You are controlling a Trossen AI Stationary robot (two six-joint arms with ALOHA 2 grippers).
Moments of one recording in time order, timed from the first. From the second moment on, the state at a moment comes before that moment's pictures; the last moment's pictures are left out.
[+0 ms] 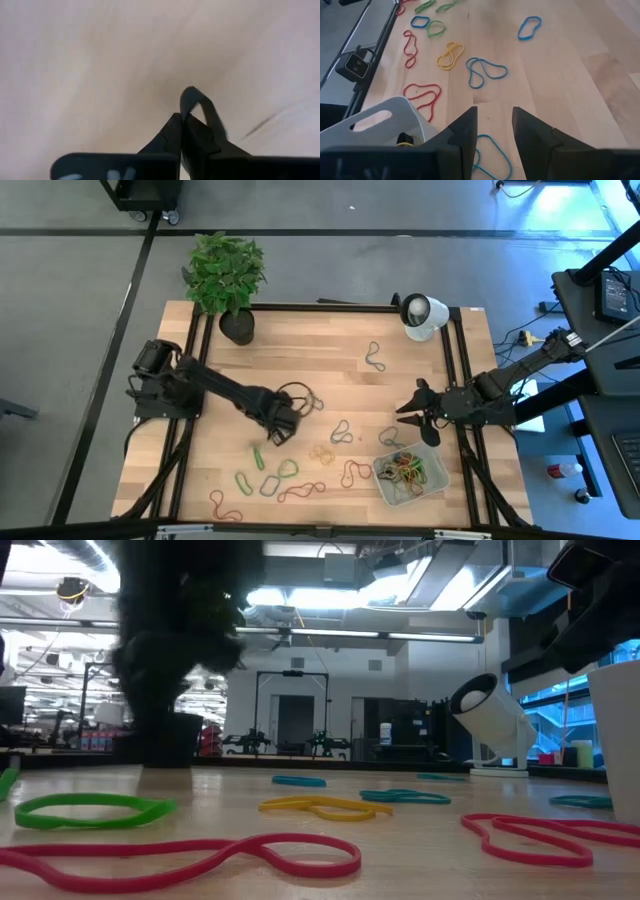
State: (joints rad) left arm -0.26 1.73 1.09 -0.88 -0.16 -0.92; right arm 0.49 0.68 0.39 -0.32 0.31 0.51
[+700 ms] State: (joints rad) left arm -0.27 2.16 1.94 -0.54 -0.27 -0.02; right arm 0.49 0.74 0.39 -0.32 0.31 0.51
